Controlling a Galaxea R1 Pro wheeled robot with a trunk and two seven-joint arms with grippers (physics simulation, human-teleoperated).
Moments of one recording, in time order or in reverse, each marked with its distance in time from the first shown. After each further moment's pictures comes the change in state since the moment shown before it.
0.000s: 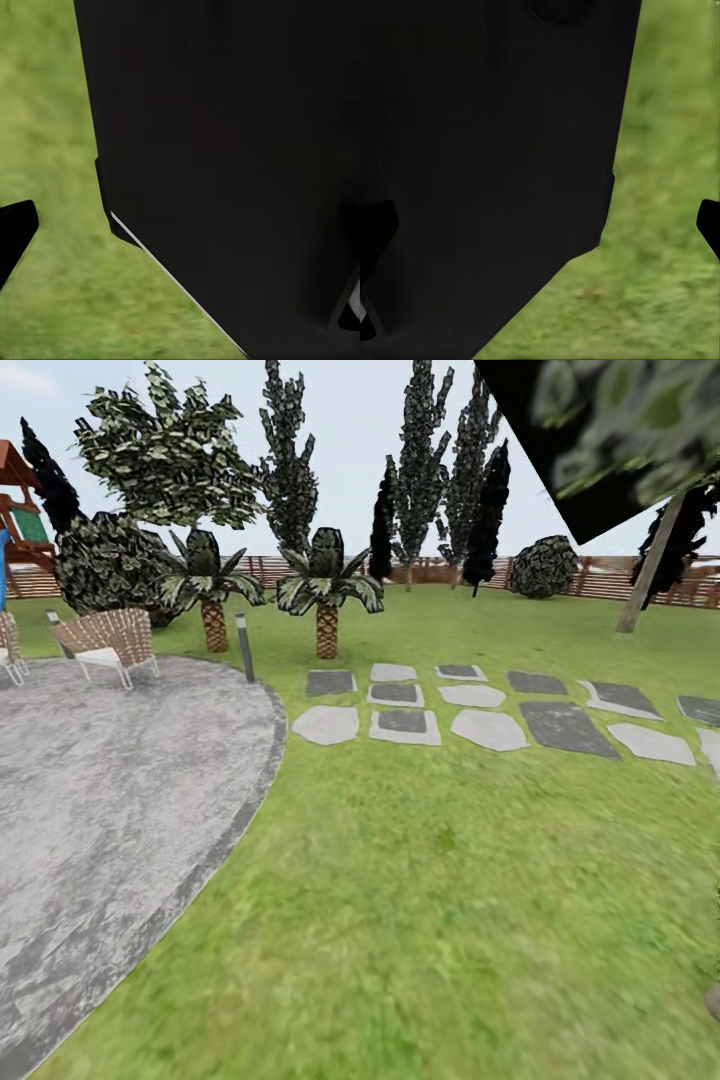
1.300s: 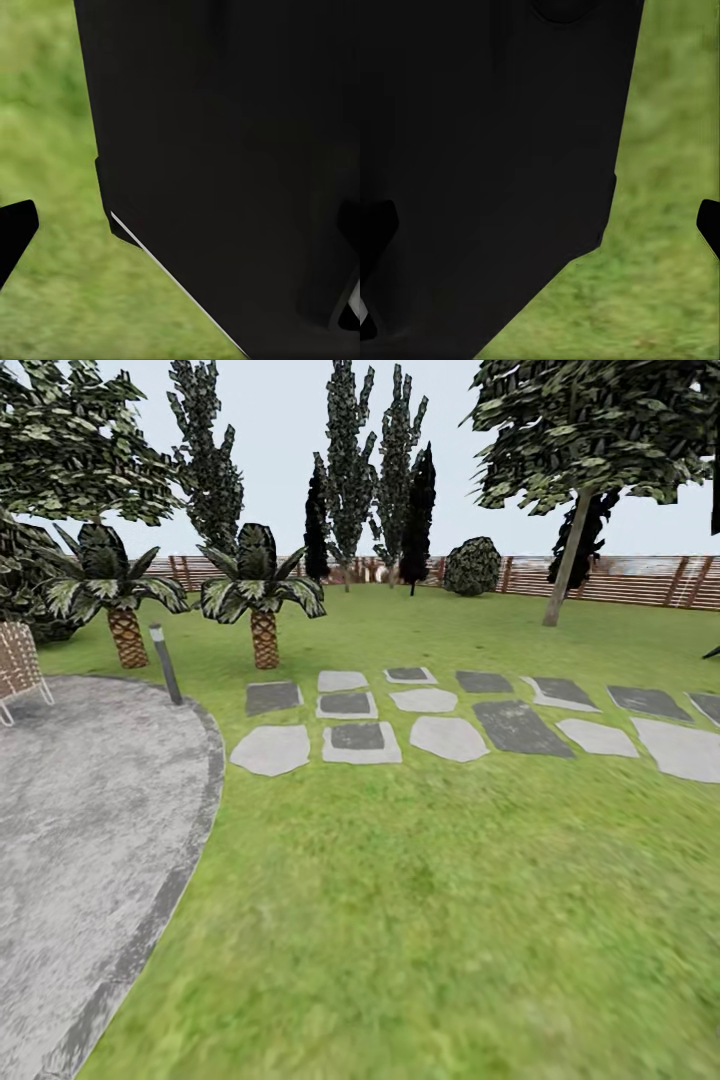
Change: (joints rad) left arm 0.000 0.000 0.001 0.000 -0.001 0.000 0.000; right arm 0.000 0.000 0.000 0.000 0.000 0.000 0.004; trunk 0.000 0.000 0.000
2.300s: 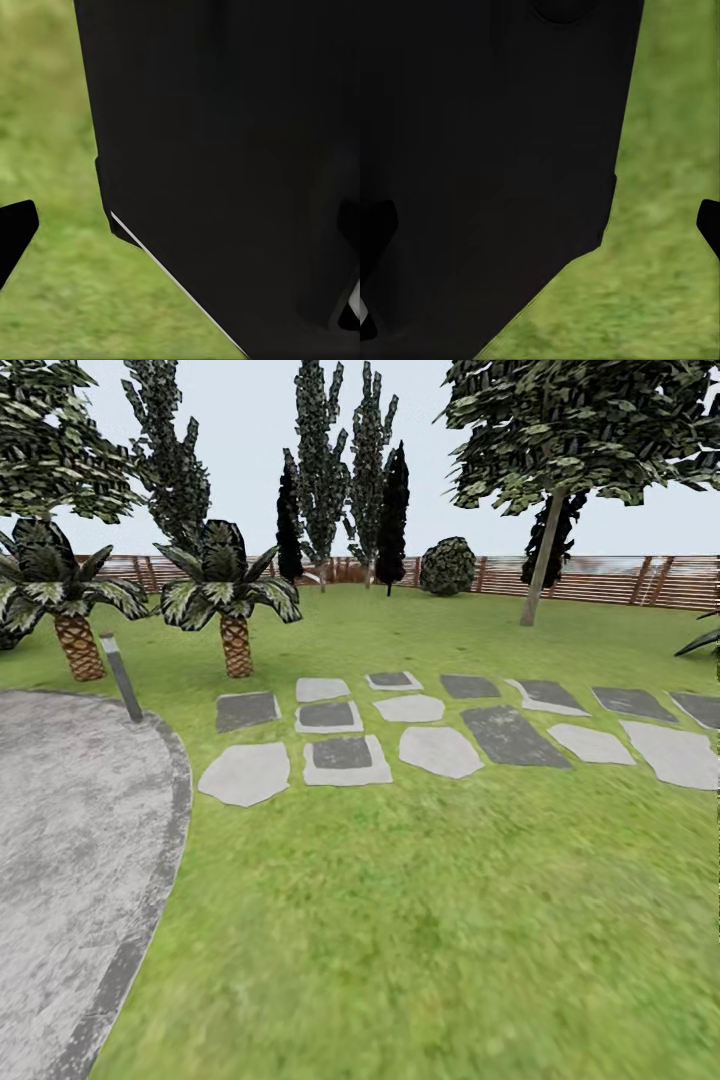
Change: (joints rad) left arm 0.000 0.000 0.000 0.000 0.000 0.000 0.000; right arm 0.000 0.000 0.000 0.000 0.000 0.000 0.000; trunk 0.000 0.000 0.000
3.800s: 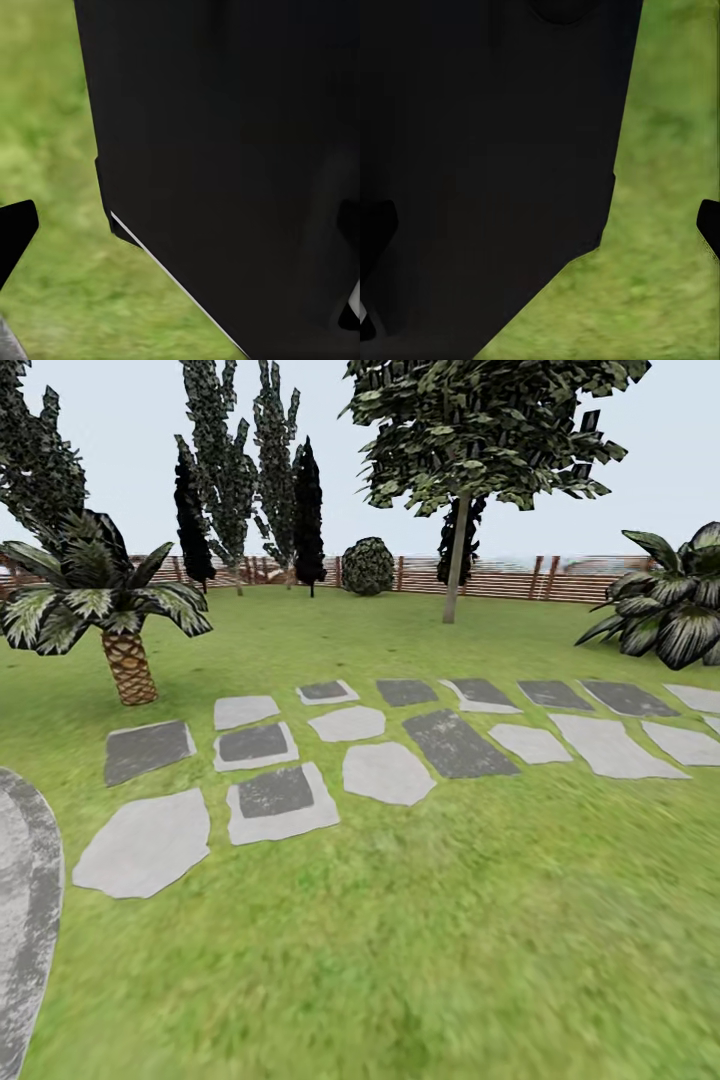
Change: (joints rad) left arm 0.000 0.000 0.000 0.000 0.000 0.000 0.000; right arm 0.000 0.001 0.000 0.000 0.000 0.000 -0.006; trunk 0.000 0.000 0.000
